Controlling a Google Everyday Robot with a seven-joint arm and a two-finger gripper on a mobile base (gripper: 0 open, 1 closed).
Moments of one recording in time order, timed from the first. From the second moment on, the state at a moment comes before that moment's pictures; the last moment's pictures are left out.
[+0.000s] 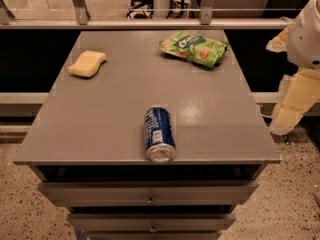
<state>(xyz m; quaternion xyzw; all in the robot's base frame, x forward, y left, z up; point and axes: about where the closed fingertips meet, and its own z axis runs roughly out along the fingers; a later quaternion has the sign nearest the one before) 0.438 -0.217 0.976 -0.60 0.78 -0.03 0.16</state>
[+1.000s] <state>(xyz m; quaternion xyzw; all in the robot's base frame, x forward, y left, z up) 0.516 -0.151 1.008 -0.65 0.73 -0.06 0.20</state>
